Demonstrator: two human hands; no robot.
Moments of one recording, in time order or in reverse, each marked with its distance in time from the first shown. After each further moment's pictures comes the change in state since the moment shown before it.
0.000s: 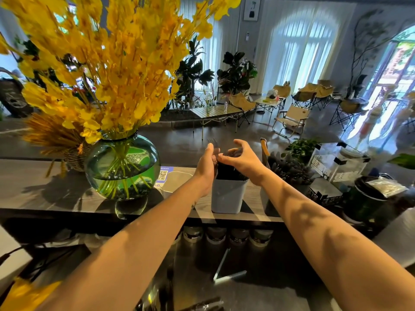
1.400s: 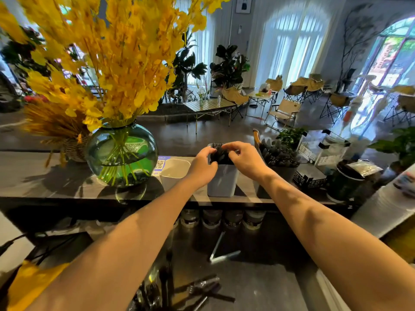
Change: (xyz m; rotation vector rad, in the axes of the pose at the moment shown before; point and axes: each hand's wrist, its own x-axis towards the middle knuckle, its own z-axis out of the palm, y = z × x) left_hand -0.033 -0.017 -0.024 0.883 -0.024 0.299; right_hand -0.052 -0.004 -0.005 -0.460 0.098 -0.214
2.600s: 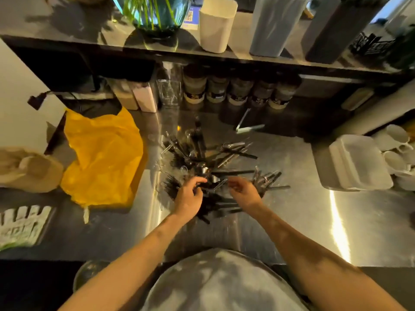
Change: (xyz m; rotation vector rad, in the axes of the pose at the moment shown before) left_hand -0.422 -0.272 0.028 -0.075 -0.171 -0.423; right_hand -0.424 0.029 0.256 0.242 -0.365 0.686
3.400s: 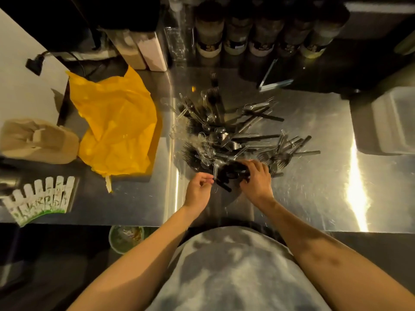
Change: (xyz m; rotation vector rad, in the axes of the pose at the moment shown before) left_hand -0.044 -0.073 0.010 -0.252 0.007 -0.359; right_hand -0.022 0.048 0.071 -0.444 0.067 -0.036
